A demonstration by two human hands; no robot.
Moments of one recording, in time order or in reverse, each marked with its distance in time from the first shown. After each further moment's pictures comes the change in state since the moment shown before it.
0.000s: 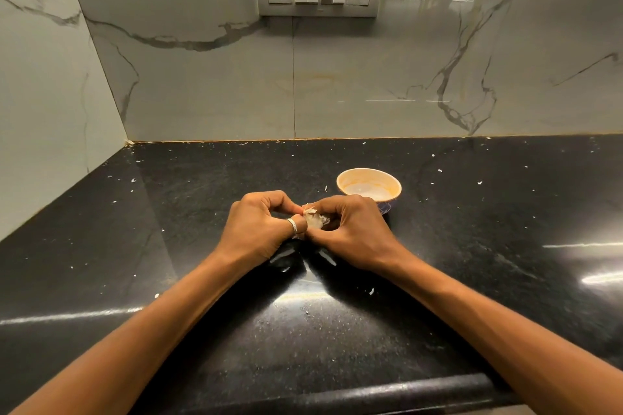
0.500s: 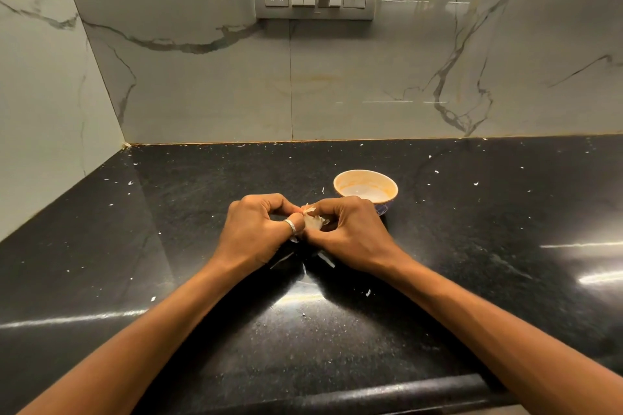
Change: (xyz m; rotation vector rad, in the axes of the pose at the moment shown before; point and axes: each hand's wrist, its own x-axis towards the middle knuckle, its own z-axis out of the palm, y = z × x) left_hand -0.005 0.006 0.000 0.042 0.009 0.053; right_hand 0.000 -0.001 -0.002 0.040 -0.025 0.029
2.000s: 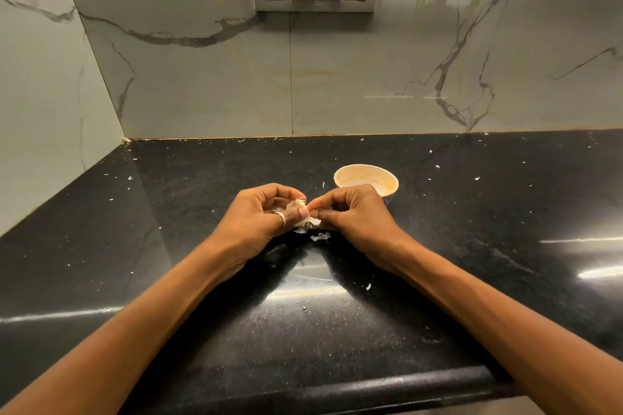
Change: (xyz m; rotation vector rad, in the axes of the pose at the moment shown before) left_hand 0.006 -0.007 -0.002 -0.481 -0.185 -0.180; right_hand 0.004 0.000 -0.005 0.307 0.007 0.300
